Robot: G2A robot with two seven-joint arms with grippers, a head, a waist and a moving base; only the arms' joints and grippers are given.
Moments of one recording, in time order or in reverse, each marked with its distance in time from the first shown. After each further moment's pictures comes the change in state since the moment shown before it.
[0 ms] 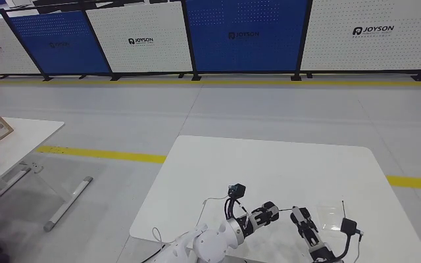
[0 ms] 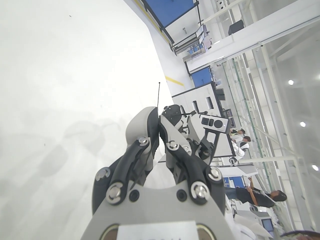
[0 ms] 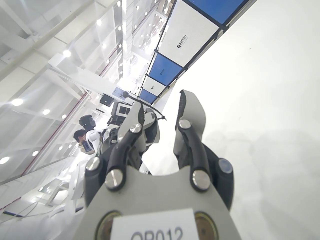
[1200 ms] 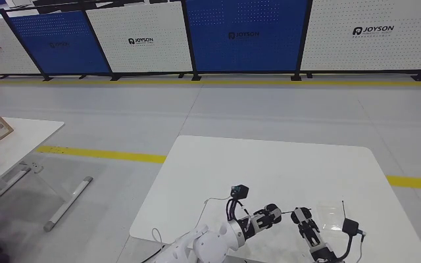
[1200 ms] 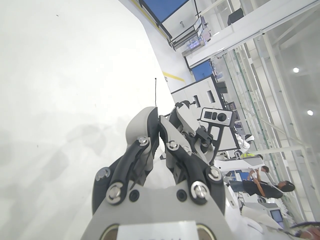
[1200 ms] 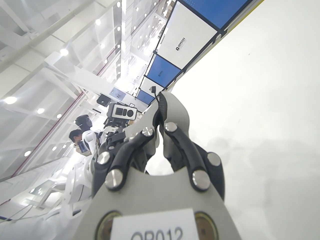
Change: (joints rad) left arm 0.007 0.001 0.002 -0.021 0.061 -0.021 -0.031; right arm -0.017 -0.003 0.010 -0.035 -0.032 0.017 0.007
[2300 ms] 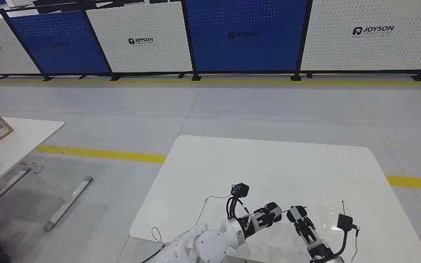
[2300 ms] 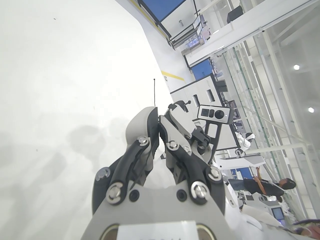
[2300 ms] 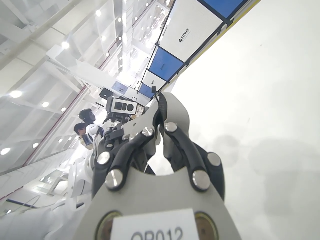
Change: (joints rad) left arm -0.005 -0.002 -0.010 0.000 0.006 -0.006 -0.014; right arm 0.032 -0.004 -0.006 0.016 0.014 0.005 0.047
